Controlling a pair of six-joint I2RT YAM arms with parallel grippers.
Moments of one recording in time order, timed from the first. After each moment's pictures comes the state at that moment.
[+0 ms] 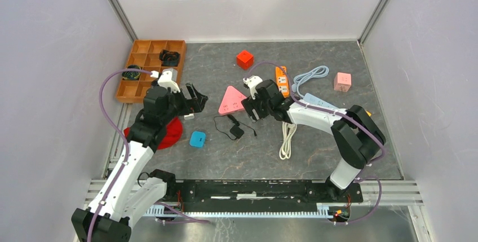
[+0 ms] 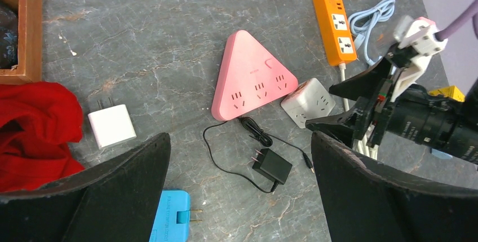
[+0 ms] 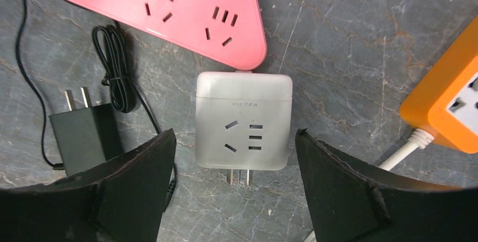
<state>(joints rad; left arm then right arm) -0.27 0.82 0.76 -0.33 0.10 -0.42 0.72 1.68 1.01 -0.10 0.06 0.03</state>
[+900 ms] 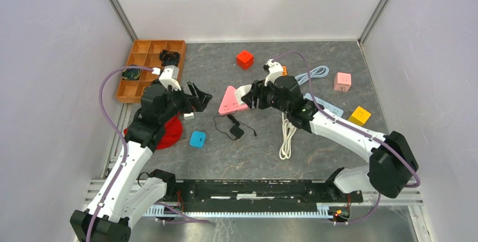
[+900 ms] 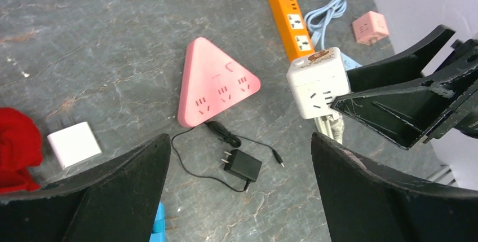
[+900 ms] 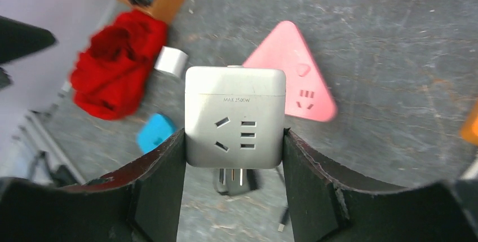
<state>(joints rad) -0.27 0.82 0.79 -0.32 0.22 -0.43 0.73 1.38 0.94 0.04 -0.02 0.38</state>
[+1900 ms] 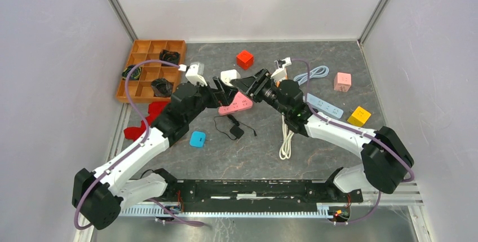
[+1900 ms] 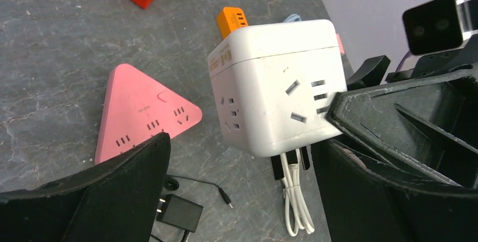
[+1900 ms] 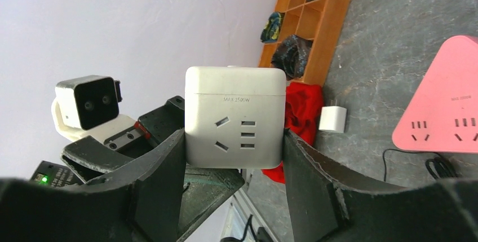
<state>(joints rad) -0.59 1.03 0.78 0.02 -0.05 -0.60 0.76 1.41 0.84 0.54 -0.04 1.13</state>
